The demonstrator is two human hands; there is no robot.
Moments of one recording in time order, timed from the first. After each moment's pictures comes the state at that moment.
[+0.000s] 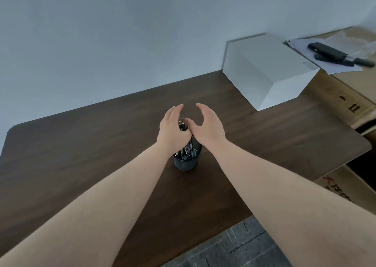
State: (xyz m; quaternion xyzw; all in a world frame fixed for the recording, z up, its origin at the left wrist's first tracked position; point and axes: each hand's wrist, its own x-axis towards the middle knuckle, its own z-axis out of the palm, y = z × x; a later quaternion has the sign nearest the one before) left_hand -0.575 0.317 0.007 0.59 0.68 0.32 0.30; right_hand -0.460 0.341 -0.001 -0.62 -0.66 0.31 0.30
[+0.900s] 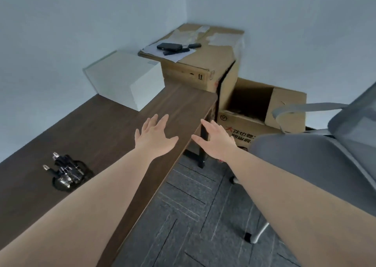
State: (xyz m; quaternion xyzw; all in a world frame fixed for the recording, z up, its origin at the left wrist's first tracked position) left_hand -0.328 0.226 0.050 0.84 0.51 0.02 0.16; right_hand -0.166 0.127 0.022 -0.83 -0.47 0.24 0.18
